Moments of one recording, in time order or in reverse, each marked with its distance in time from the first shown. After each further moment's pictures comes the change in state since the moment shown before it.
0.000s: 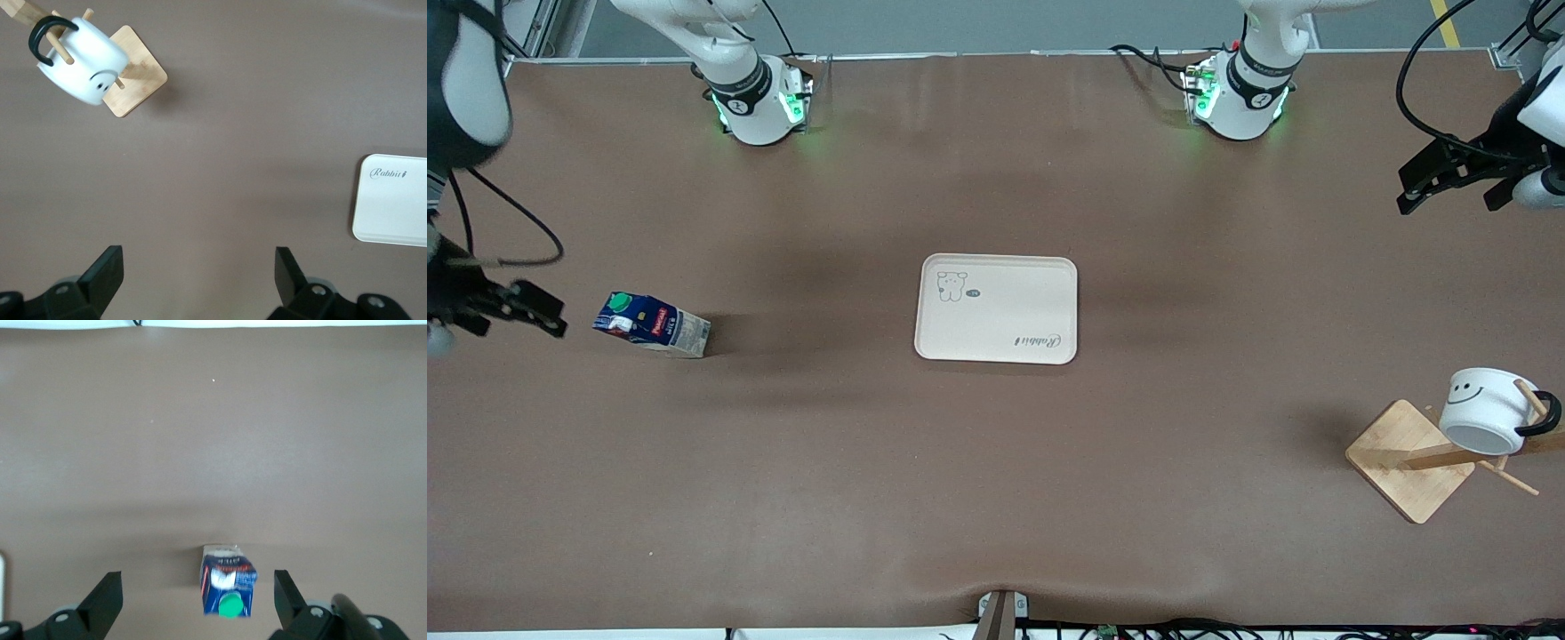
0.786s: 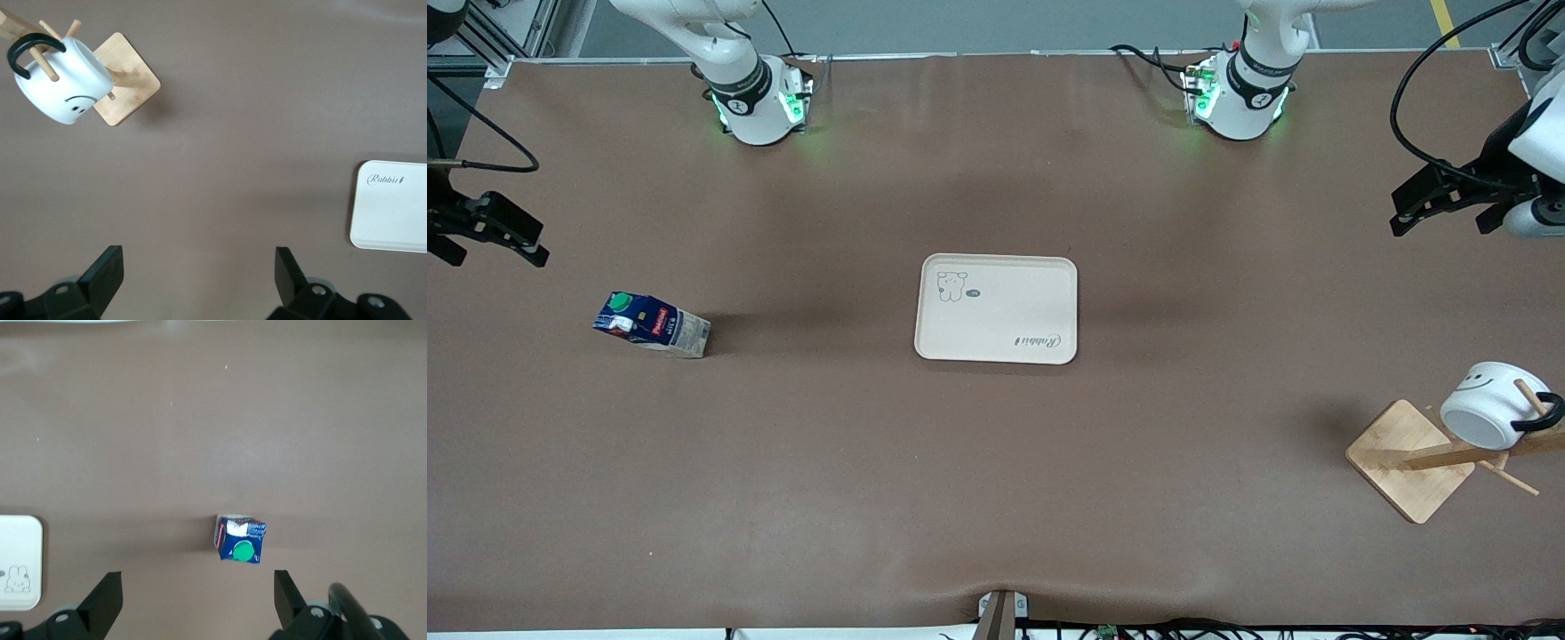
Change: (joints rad) left arm -0.009 0.067 -0.005 0.043 -0.001 0.014 0.001; right arm 0.030 -0.114 0.002 -0.002 0.010 -0.145 0.022
